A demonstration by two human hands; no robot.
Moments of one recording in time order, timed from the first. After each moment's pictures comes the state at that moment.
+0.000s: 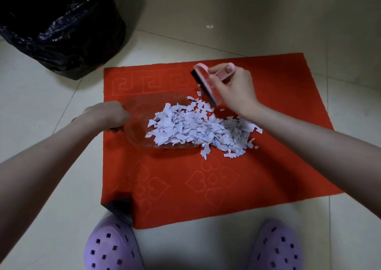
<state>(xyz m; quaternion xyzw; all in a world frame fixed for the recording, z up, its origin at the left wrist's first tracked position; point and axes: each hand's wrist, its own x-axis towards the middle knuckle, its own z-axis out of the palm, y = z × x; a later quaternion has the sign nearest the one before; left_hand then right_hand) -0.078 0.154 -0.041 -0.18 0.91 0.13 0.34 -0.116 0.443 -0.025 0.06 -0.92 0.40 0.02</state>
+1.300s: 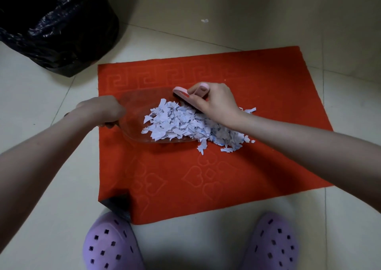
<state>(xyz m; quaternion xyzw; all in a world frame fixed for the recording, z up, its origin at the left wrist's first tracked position) -0.078 0.158 -0.032 -0.19 0.91 0.11 0.35 -0.090 0.429 -0.048 0.14 -0.93 0.35 -0.06</state>
